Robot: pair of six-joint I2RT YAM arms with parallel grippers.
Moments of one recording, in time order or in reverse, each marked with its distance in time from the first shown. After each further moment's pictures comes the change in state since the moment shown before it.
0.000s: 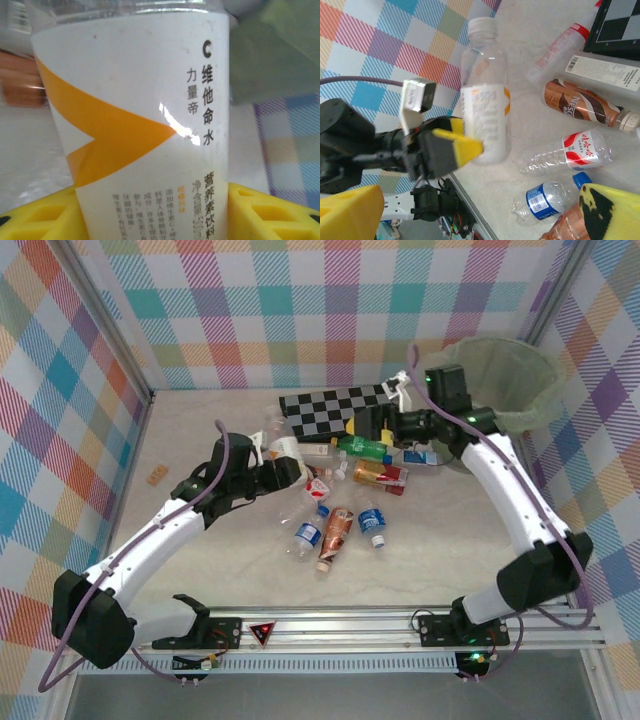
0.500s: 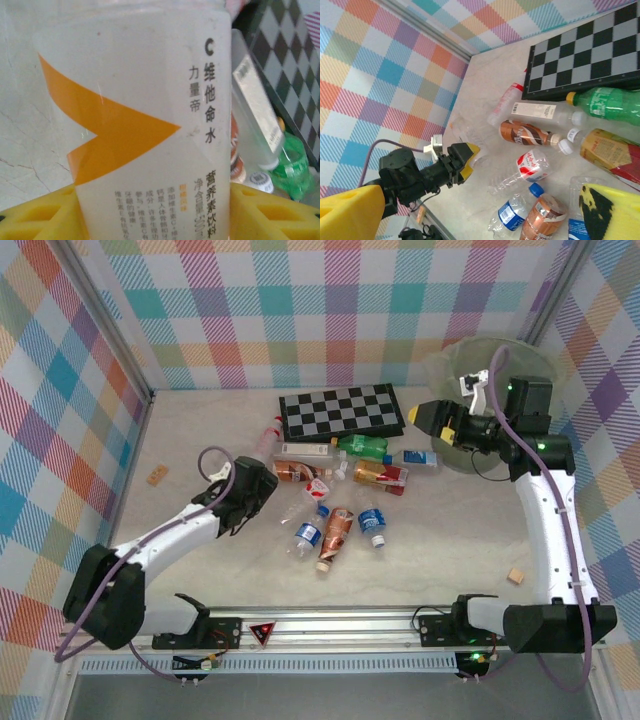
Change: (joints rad) left arm 0.010 0.082 -0.192 0.061 -0.511 -0.556; right arm -0.331 -0.288 -0.094 -0.077 -0.018 -0.009
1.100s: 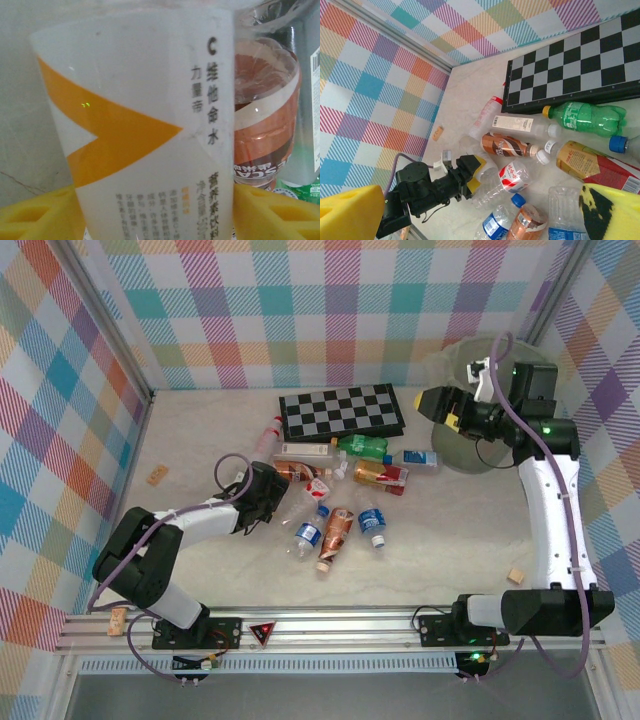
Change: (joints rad) left arm 0.000 0.261 -0.051 0.273 0.084 -0.185; right arm -0.038 0.079 0.127 -0.080 0.091 -0.028
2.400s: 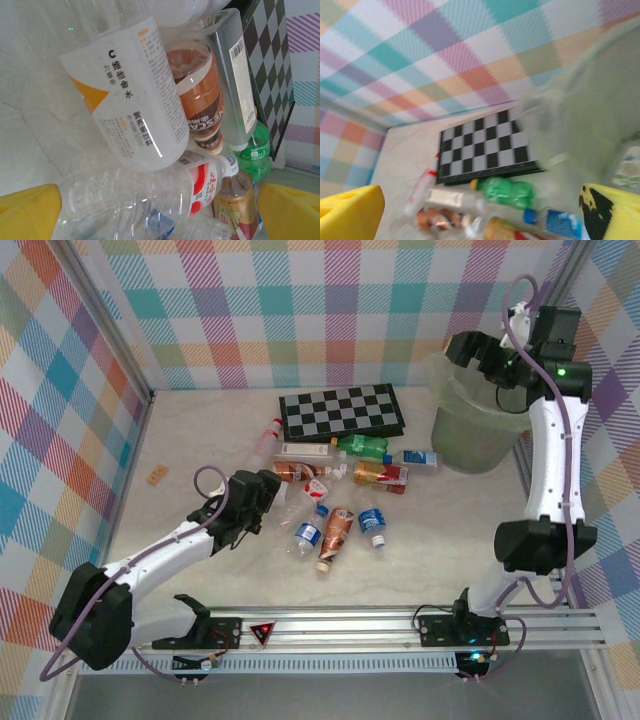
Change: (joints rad) left arm -0.048 -0.341 -0.084 -0.144 -0.044 -0.070; right arm -0.080 0.361 0.509 -0.073 0.224 -0.067
